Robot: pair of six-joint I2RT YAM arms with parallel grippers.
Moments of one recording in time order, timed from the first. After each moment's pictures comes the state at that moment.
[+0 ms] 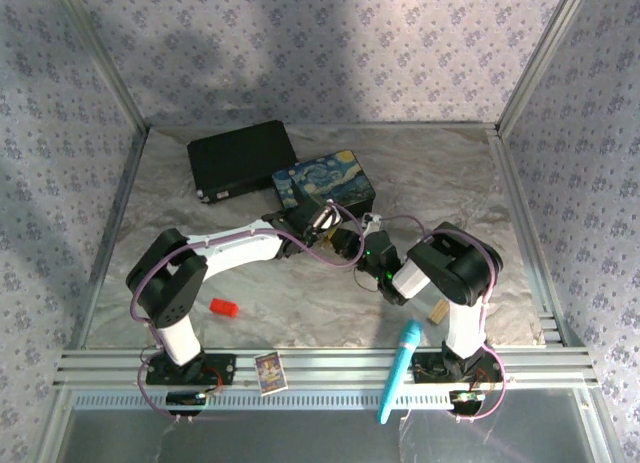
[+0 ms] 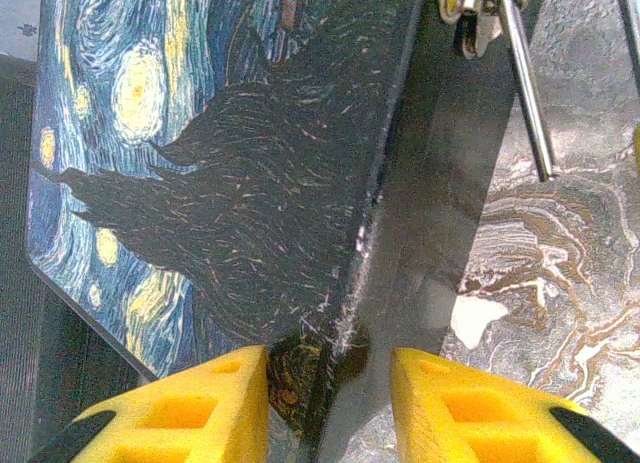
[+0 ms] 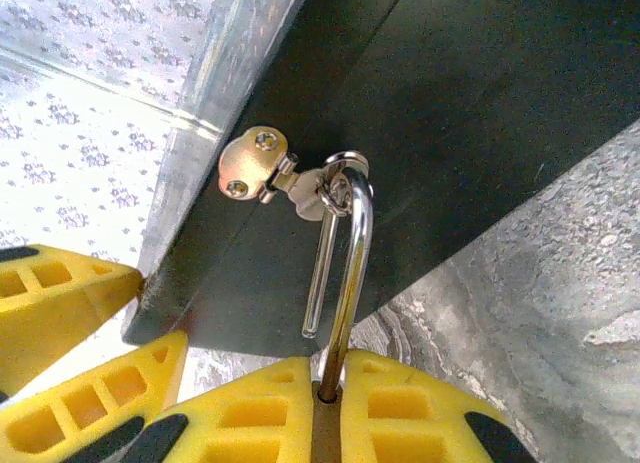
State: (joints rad) left arm -0.85 1.74 1.11 -0.37 -0.51 0.36; right arm 0.68 1.89 0.46 1.17 0.01 1.08
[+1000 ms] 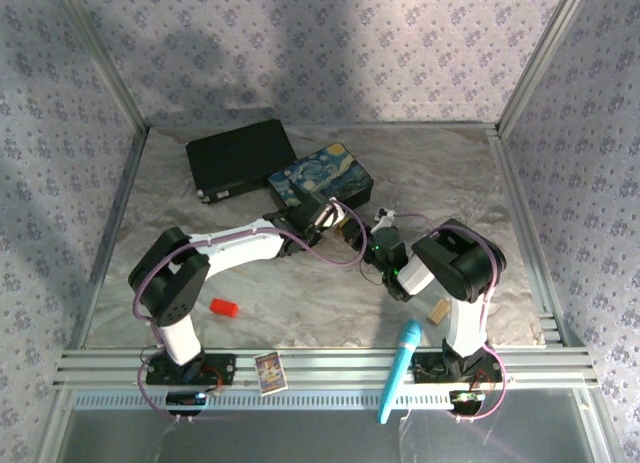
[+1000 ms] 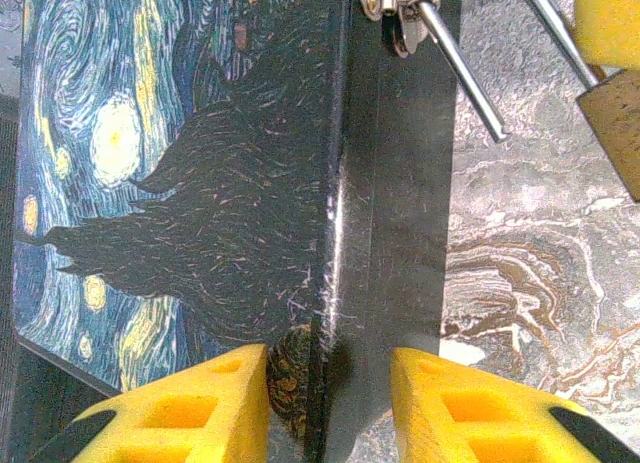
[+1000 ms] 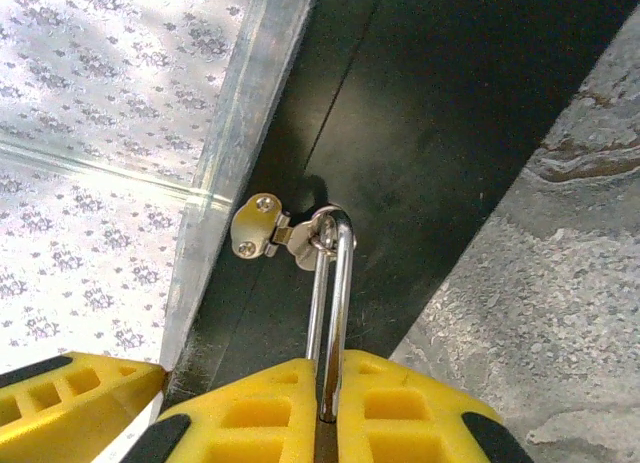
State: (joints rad) left arm -0.85 1.76 1.12 -0.33 -0.46 0.36; right arm 0.60 1.89 0.45 1.23 0.03 1.16
